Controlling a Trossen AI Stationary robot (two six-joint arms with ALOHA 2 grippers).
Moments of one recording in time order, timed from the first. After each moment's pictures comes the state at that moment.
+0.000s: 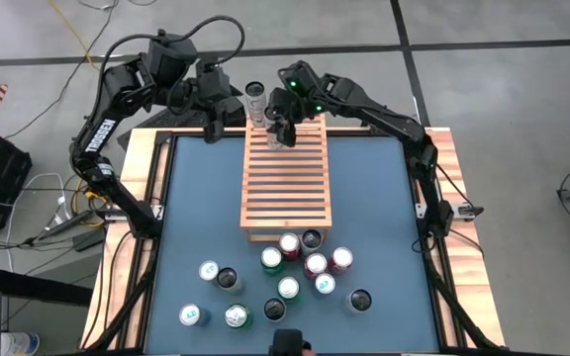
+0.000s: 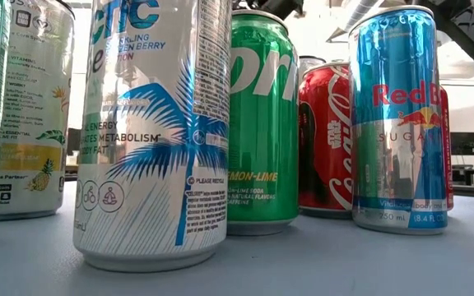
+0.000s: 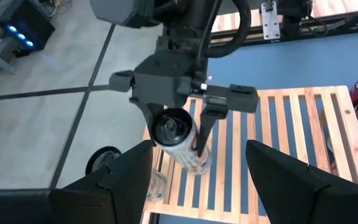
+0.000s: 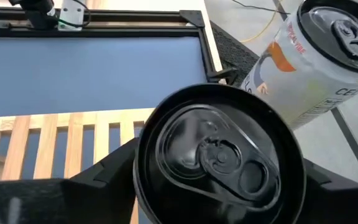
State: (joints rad) left arm 0.51 1.61 2.33 -1.25 0.09 0.43; right arm -0.46 2.10 2.33 -0.94 -0.14 -0.32
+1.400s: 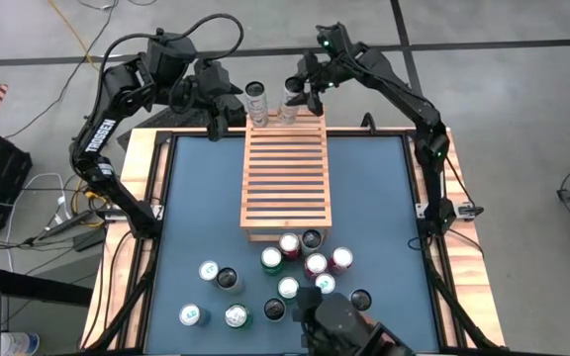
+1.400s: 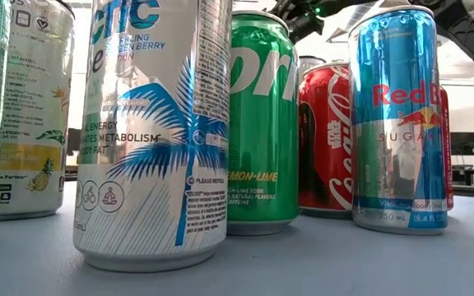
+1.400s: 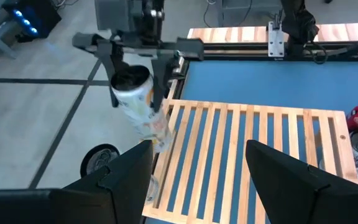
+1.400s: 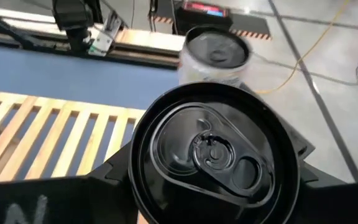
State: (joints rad) left arm 0.51 1.61 2.33 -1.21 0.08 0.31; right arm -0.74 2.07 2.34 -0.89 -0.60 -0.59
